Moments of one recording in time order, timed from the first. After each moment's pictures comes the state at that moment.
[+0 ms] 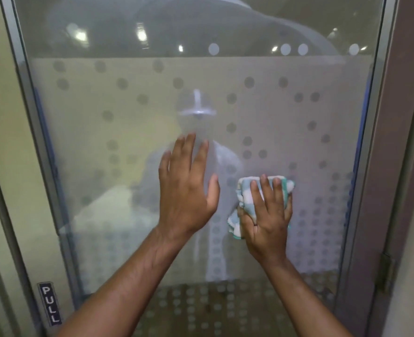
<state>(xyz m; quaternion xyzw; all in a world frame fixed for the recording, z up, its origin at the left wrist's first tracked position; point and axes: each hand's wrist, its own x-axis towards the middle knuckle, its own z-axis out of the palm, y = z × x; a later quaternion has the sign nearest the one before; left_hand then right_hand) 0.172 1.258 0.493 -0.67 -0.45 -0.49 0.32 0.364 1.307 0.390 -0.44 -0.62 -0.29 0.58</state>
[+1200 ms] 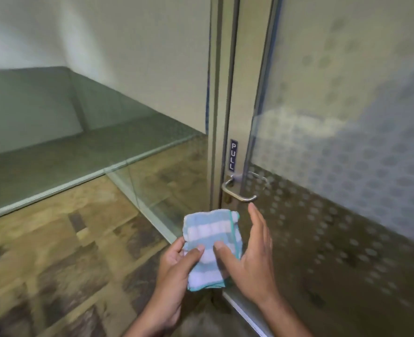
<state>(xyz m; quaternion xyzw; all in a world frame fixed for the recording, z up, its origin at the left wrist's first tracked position) 0.085 0.922 0.212 -0.12 -0.51 -0.79 -0.32 0.180 1.057 0.232 -0.25 -0.82 0.38 0.36</state>
